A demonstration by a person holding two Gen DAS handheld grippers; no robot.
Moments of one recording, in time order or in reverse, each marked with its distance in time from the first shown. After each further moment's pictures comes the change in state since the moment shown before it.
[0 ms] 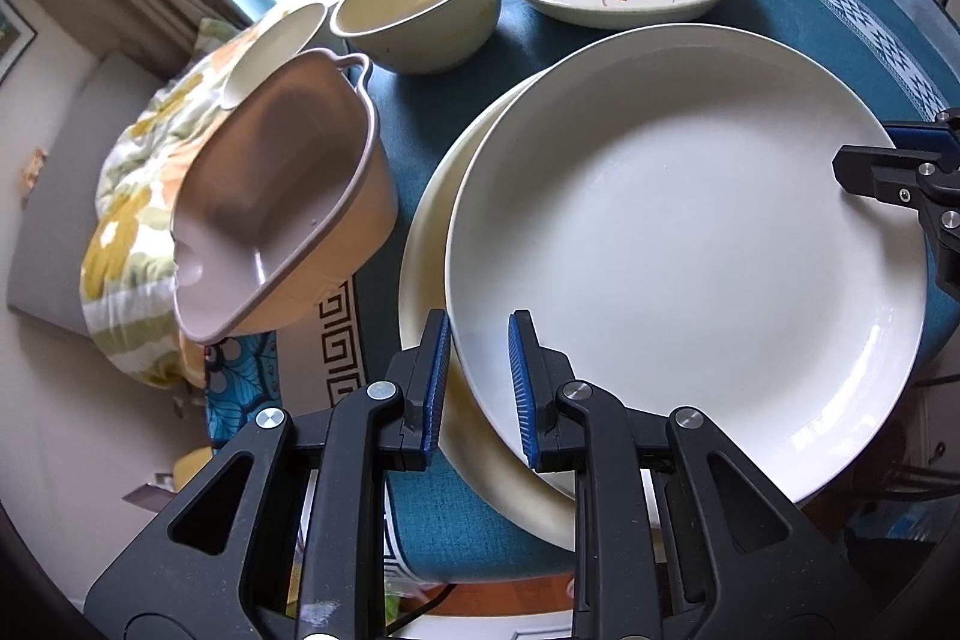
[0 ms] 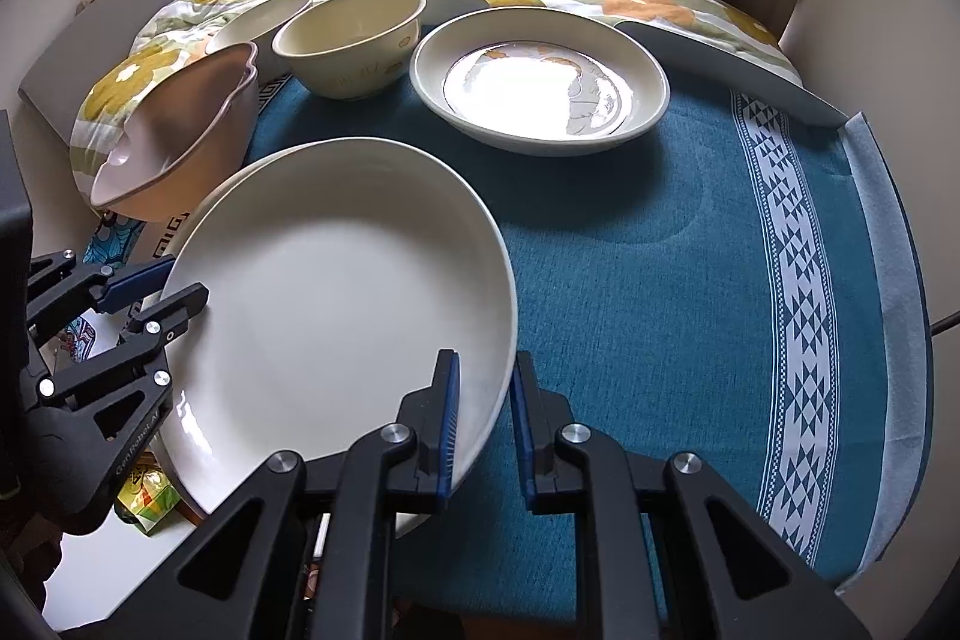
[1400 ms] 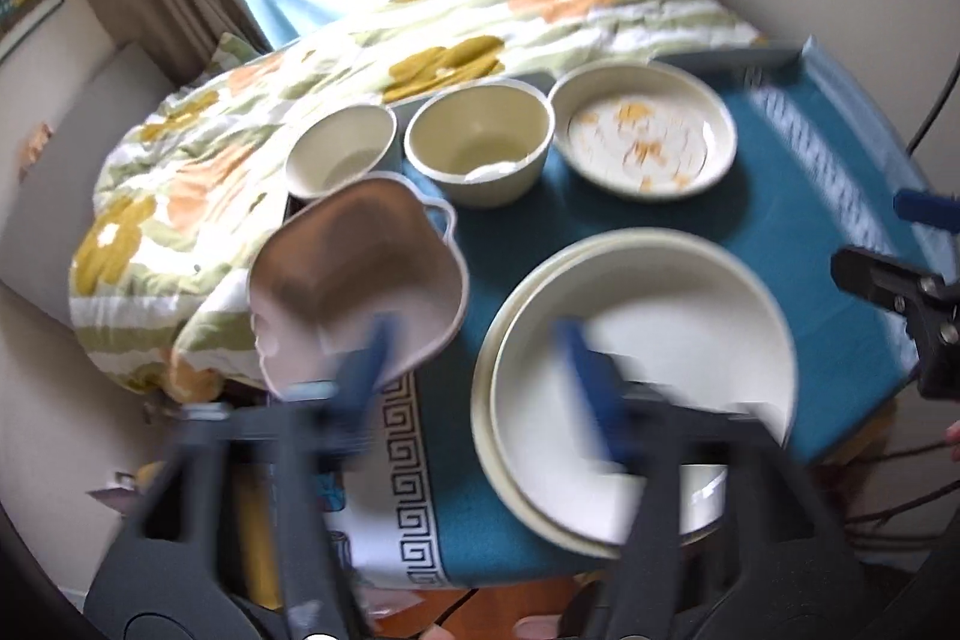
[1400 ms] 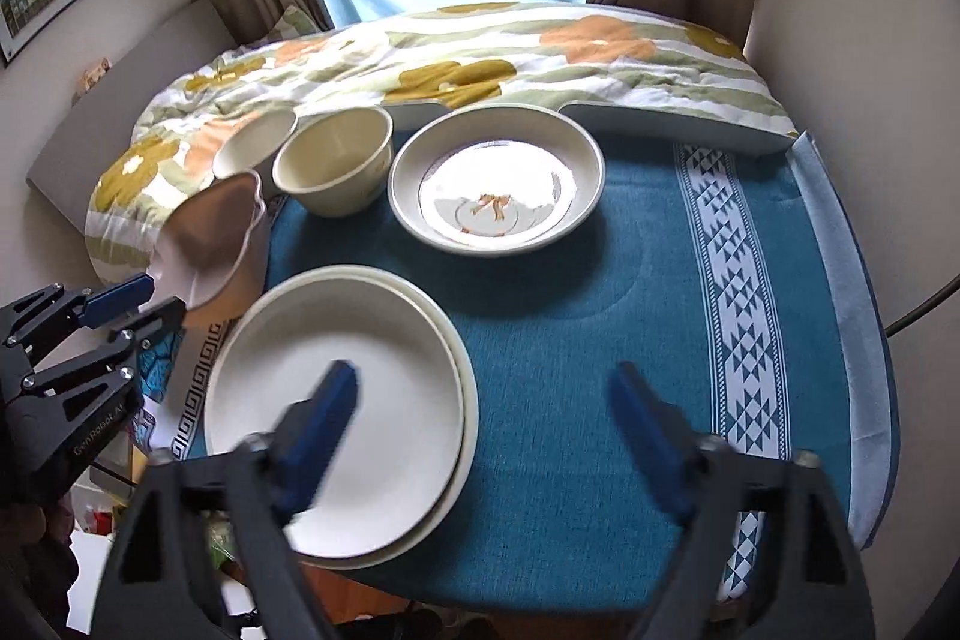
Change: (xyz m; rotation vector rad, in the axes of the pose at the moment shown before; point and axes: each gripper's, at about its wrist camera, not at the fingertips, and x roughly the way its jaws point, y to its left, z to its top) left arm -0.074 0.058 0.047 -0.154 -0.158 -0.098; right arm -0.075 -0.035 0.028 0.157 -0.156 0.038
